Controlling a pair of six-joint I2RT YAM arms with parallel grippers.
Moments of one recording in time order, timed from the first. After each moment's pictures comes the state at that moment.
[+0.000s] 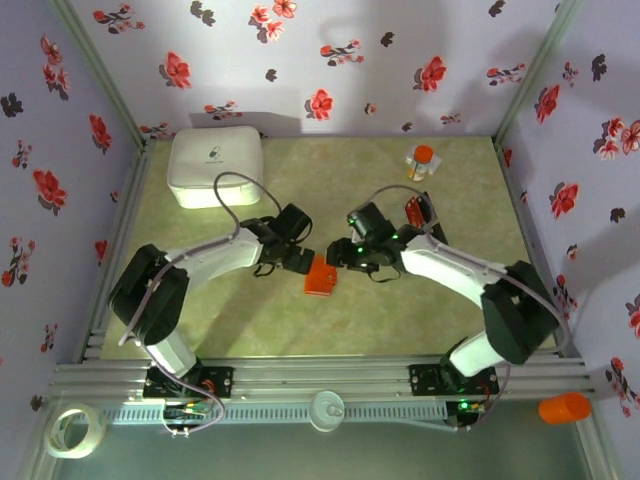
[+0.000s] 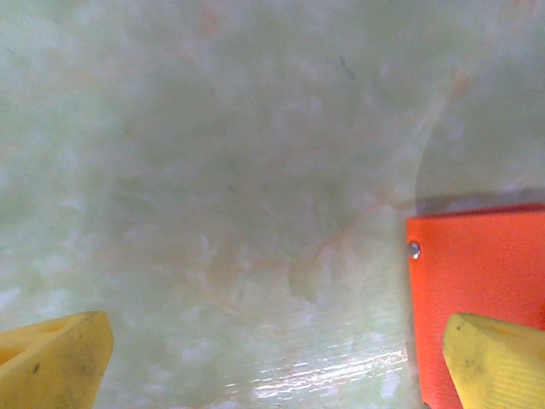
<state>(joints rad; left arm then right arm) -0.73 1.60 1.12 -0.64 -0.22 -0.39 0.62 1.39 0.96 -0.53 -0.22 0.70</state>
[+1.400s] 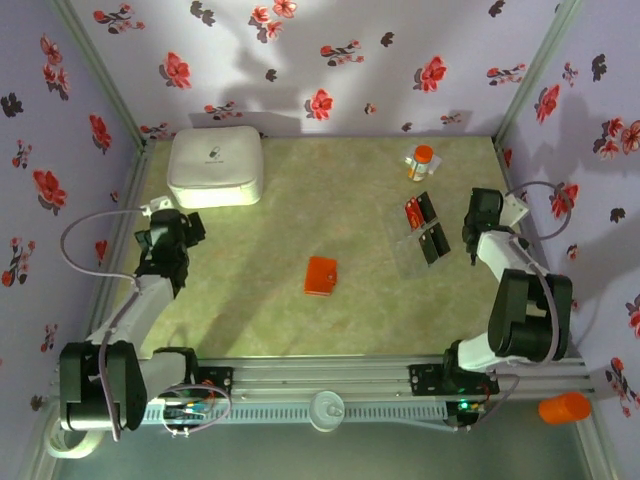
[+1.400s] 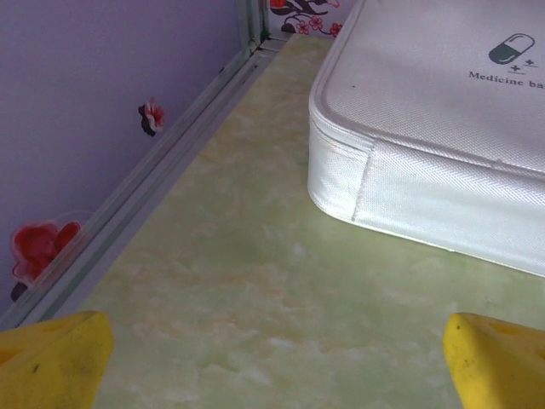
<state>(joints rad) -0.05 1.15 0.56 0.08 -0.42 -0.18 -0.13 1.50 0.79 -0.16 0.60 0.50</state>
